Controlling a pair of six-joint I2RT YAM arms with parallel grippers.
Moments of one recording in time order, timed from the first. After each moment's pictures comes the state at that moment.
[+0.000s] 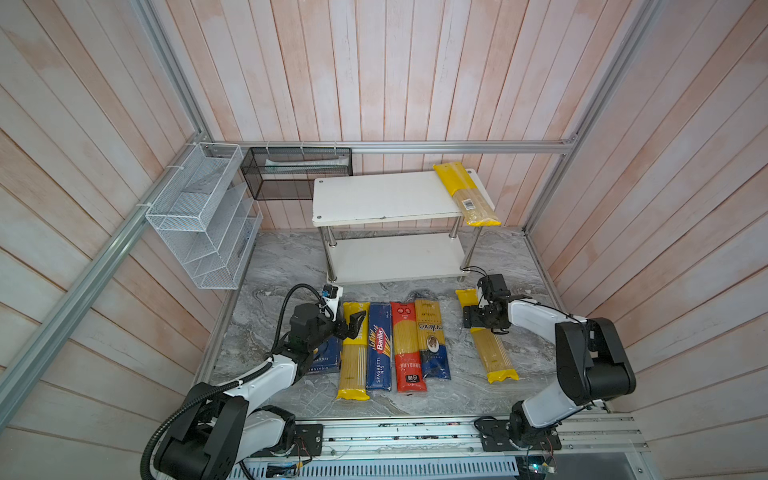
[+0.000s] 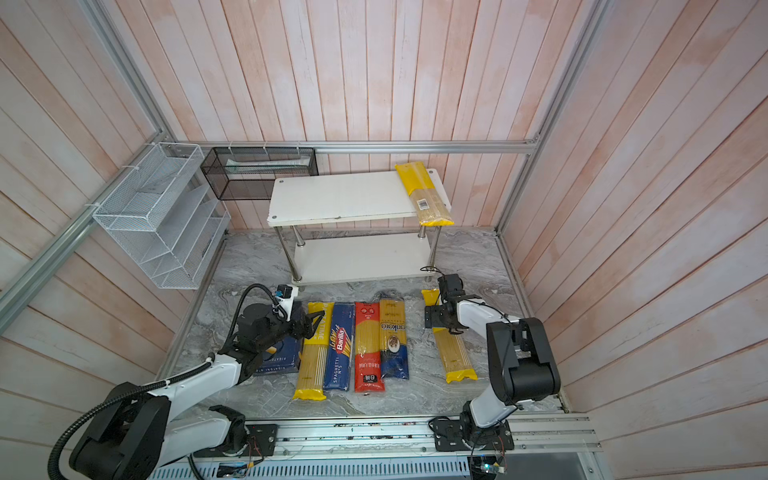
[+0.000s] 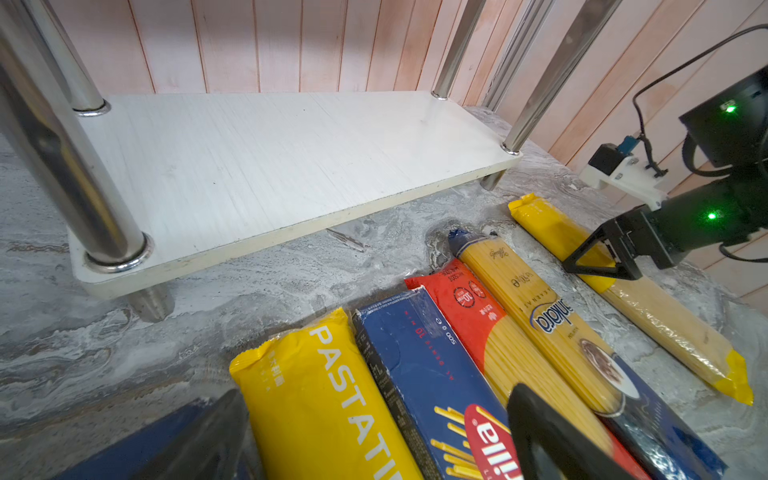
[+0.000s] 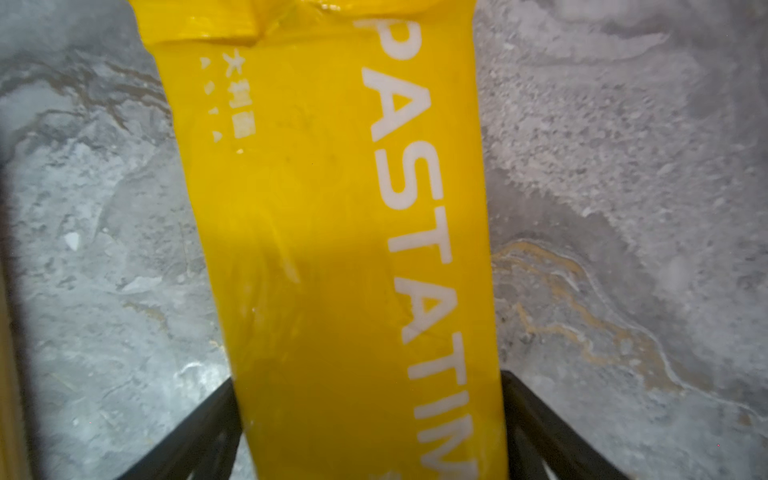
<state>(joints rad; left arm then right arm) -0.35 1.20 0.36 0.48 0.31 -0.14 0.17 1.60 0.82 -0.42 0.05 0.16</state>
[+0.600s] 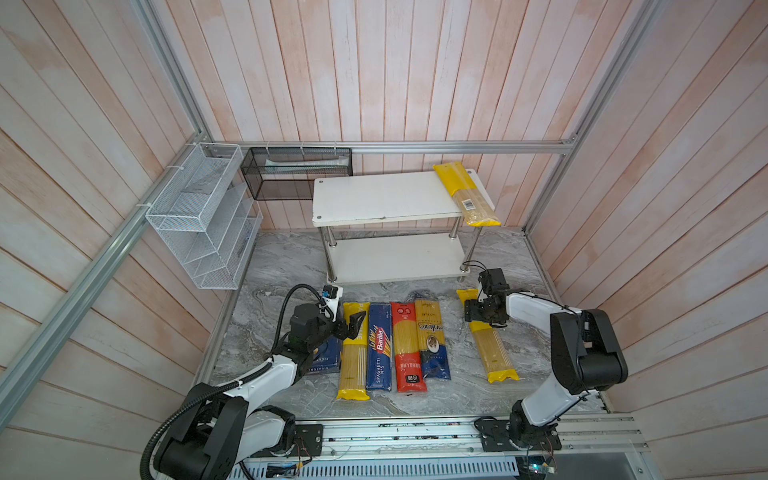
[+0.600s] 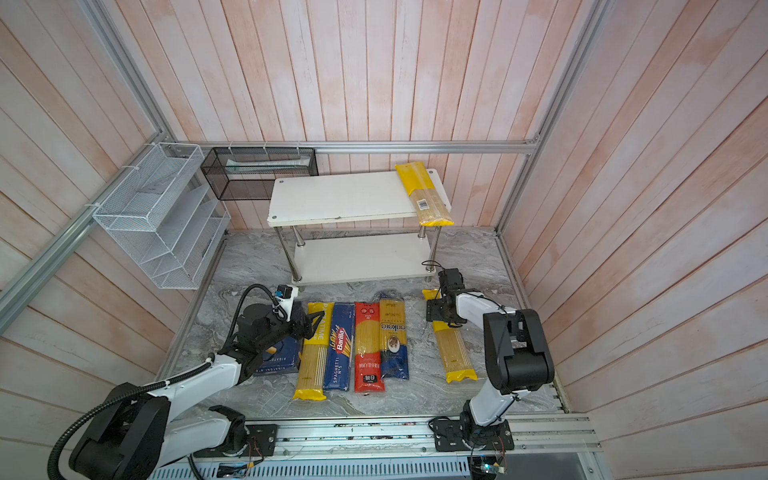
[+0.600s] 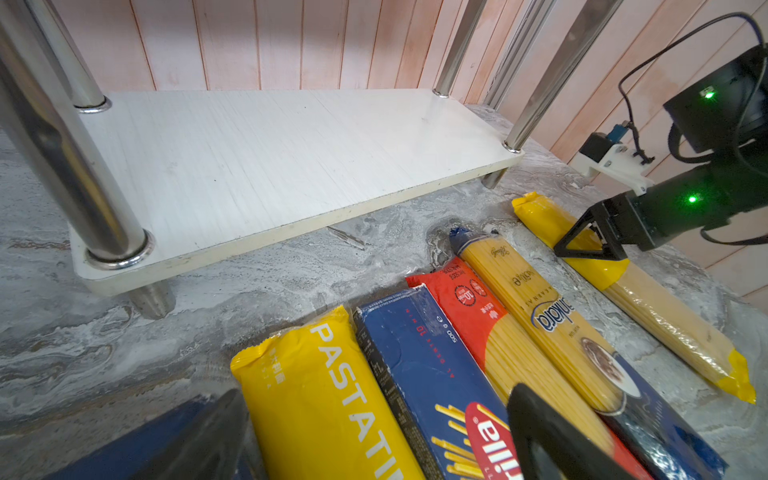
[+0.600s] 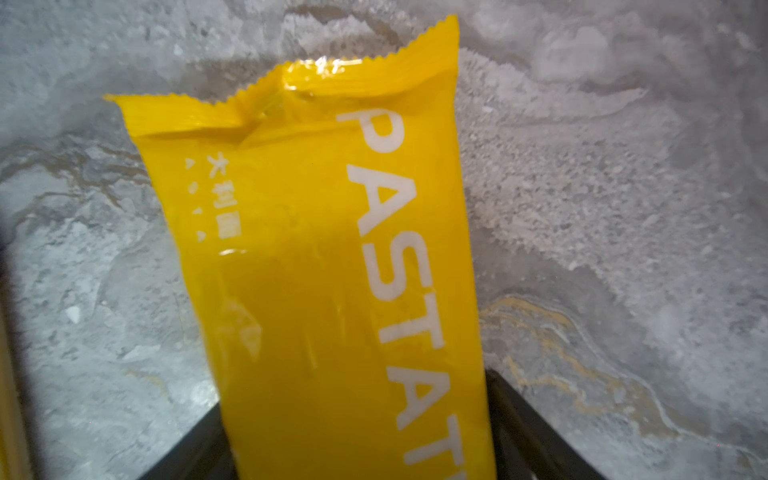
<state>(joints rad) -0.35 1.20 0.36 0.48 0.30 -0.14 0.15 1.66 0.88 -0.41 0.05 0.19</state>
